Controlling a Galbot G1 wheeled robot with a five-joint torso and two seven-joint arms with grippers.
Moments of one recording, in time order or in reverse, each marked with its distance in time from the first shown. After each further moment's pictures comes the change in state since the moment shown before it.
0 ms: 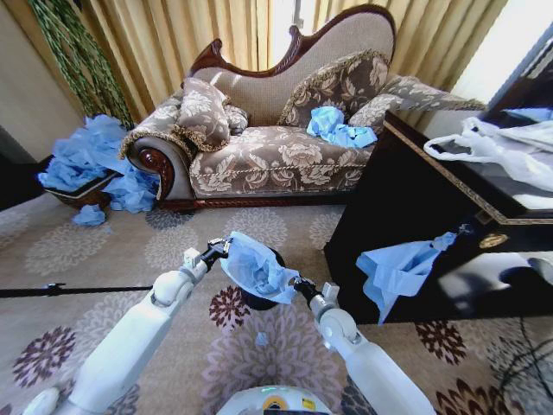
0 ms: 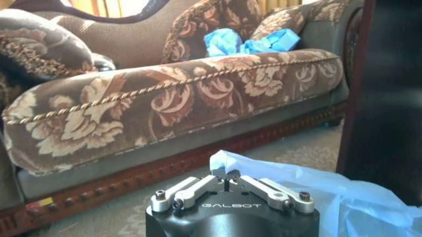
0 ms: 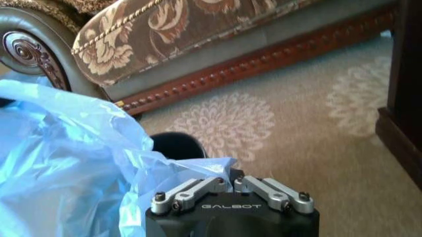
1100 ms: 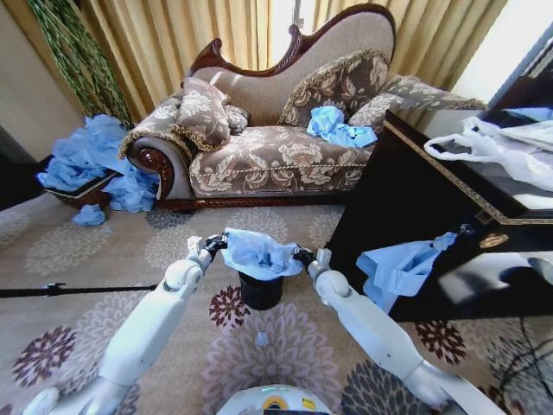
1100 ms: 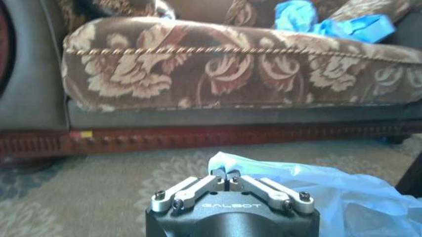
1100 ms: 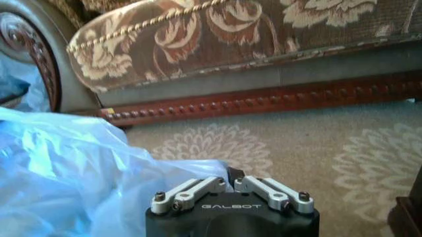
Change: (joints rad) left arm -0.160 -0.101 0.031 0.130 -0.203 0.205 -0.220; right arm 0.350 -0.008 -0.138 -0.273 -0.028 -0.005 -0.078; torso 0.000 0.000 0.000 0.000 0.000
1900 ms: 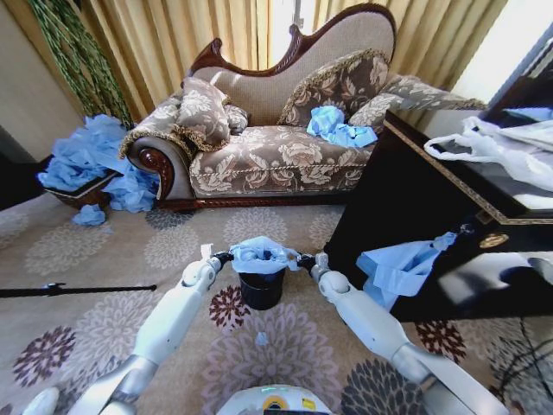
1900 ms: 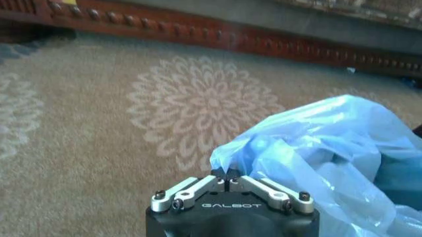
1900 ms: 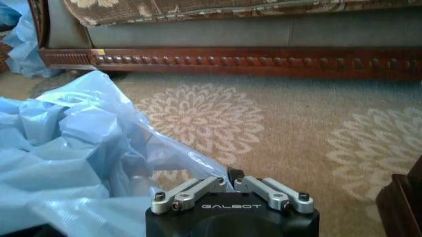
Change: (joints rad) left arm -0.079 -0.136 0.069 0.314 -0.040 0.109 0.005; right arm 0.062 0.070 -0.021 -0.342 -0.183 0.083 -0.220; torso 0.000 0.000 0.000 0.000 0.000
